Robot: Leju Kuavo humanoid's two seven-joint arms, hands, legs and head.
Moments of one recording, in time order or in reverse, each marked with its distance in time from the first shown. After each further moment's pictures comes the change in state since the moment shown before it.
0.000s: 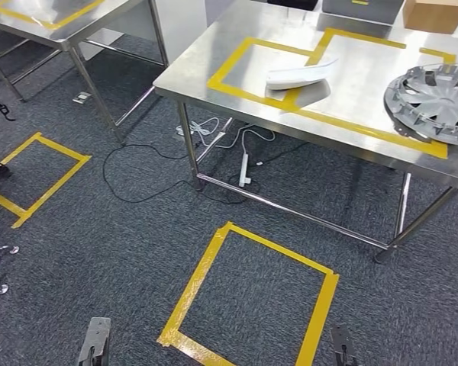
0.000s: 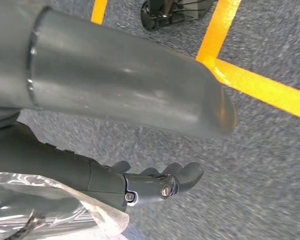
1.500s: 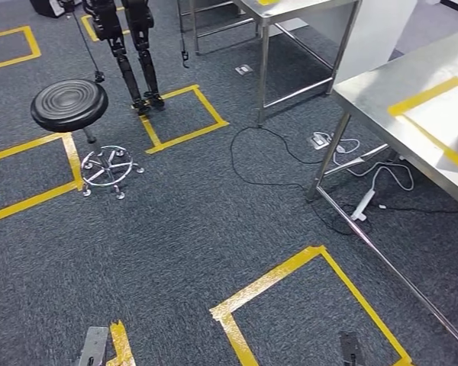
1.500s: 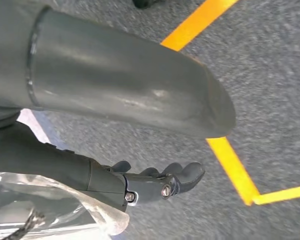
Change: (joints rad) left arm 0.035 -0.029 0.029 0.010 -0.019 0.101 -0.055; right arm 0.035 -0.052 -0.008 0.010 0.002 -0.042 -0.067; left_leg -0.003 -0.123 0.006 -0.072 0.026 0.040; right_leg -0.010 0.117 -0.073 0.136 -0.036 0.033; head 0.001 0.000
